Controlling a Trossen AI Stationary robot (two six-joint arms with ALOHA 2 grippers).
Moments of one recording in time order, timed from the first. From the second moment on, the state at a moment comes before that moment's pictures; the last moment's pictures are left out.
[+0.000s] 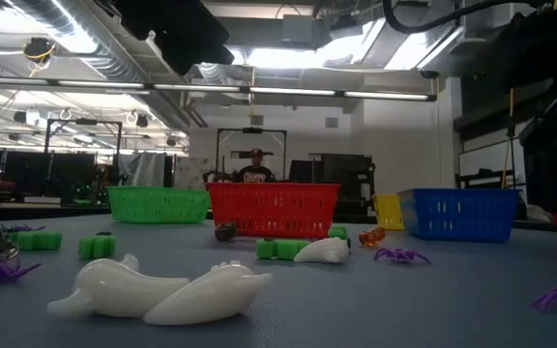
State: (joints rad) left arm -0.31 1.36 0.82 -0.02 -0.20 -0.20; right arm 0.46 1.29 0.74 -0.60 -0.29 0.68
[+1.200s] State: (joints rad) left arm -0.31 1.36 0.82 -0.01 -0.21 -0.20; right arm 0.70 1.36 0.74 0.09 0.24 0.32
